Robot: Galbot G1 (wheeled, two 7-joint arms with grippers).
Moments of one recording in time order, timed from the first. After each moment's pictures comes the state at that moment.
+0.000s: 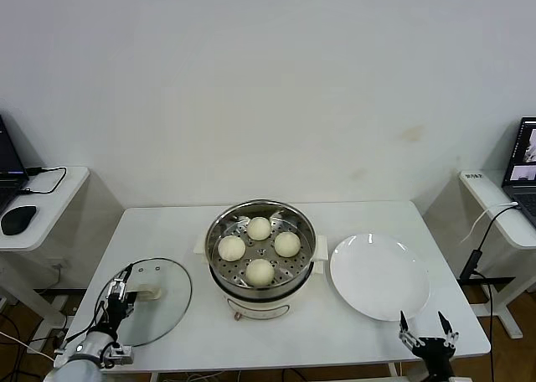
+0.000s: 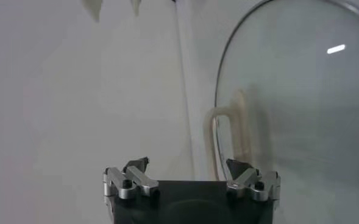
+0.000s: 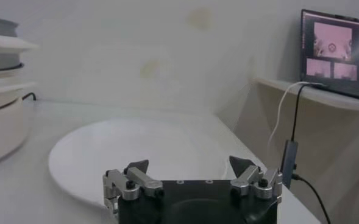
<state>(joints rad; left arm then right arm) 1.34 -1.06 -0.59 -1.47 1.17 -0.10 -0.20 -1.65 1.51 0.87 1.81 0.08 0.12 -0.15</state>
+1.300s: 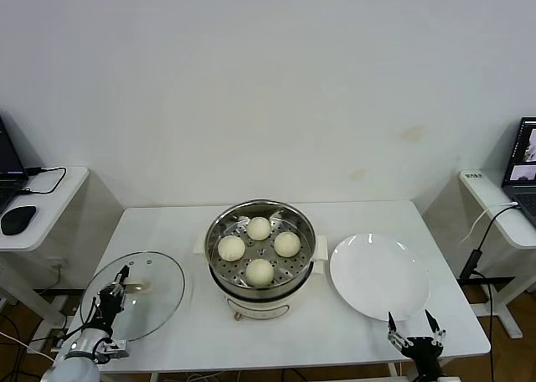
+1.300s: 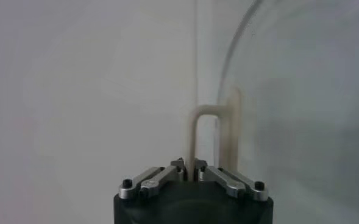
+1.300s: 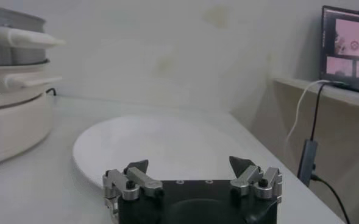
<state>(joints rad) 1.35 -1.07 -0.63 -1.48 1.10 -0.10 -0.27 -1.65 1.49 0.82 1.81 0.06 0.14 -0.17</state>
